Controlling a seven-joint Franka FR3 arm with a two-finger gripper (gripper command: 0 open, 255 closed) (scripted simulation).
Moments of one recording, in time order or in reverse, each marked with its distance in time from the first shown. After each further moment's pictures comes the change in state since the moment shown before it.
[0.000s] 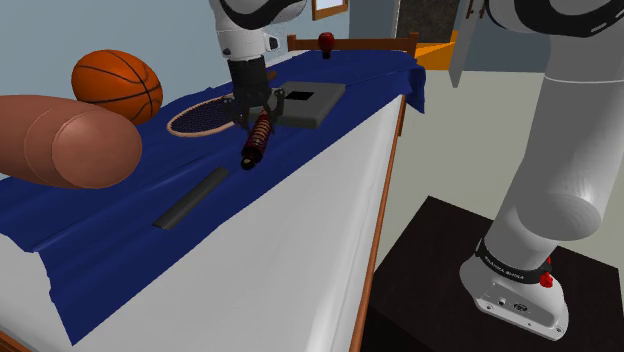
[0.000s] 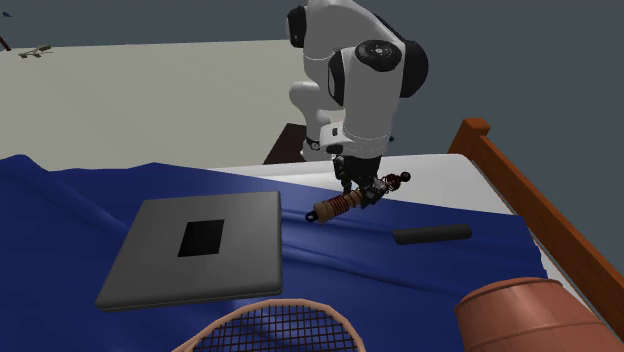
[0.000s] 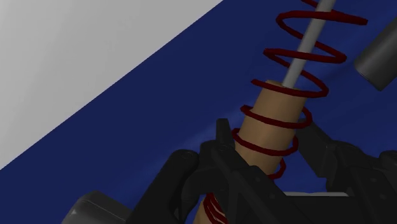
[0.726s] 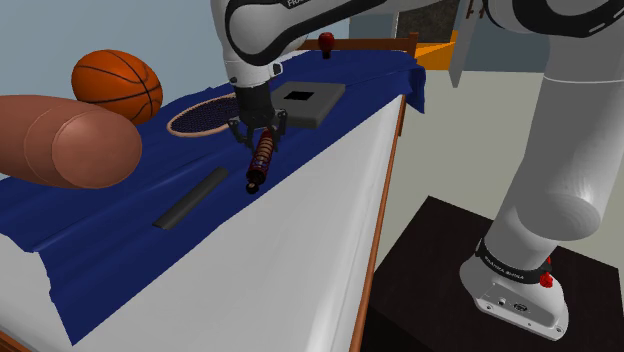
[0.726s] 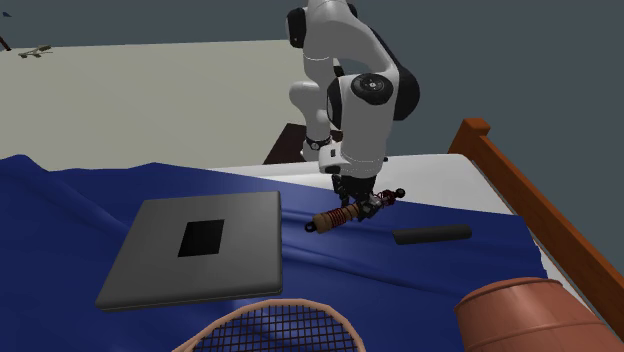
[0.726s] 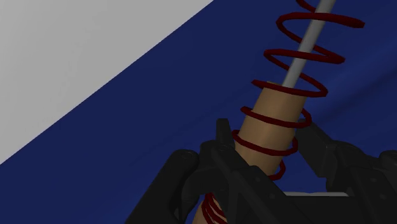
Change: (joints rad) arm -0.003 0.004 -0.003 -0.127 -0.003 0.132 -0.001
